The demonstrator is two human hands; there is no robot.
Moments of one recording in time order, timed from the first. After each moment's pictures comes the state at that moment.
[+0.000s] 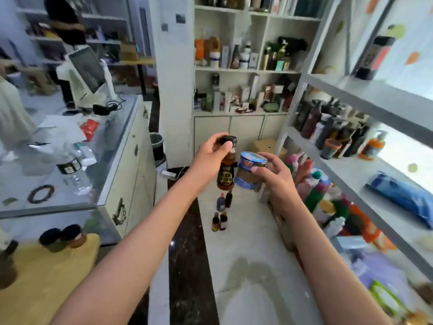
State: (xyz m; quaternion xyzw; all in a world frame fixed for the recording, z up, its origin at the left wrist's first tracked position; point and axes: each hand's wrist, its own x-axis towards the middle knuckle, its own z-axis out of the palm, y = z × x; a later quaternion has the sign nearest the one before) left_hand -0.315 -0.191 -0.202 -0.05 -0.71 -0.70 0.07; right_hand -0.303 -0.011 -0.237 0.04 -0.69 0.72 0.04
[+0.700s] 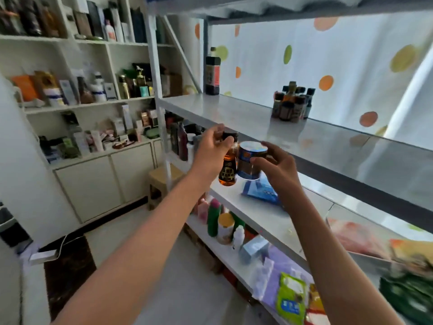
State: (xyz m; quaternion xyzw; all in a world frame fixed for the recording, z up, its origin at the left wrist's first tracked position) left_hand -0.423 0.243 -0.132 -0.24 -0.69 -0.68 -0.04; right_hand -0.343 0.389 -0.167 -0.11 -0.72 0.61 0.32
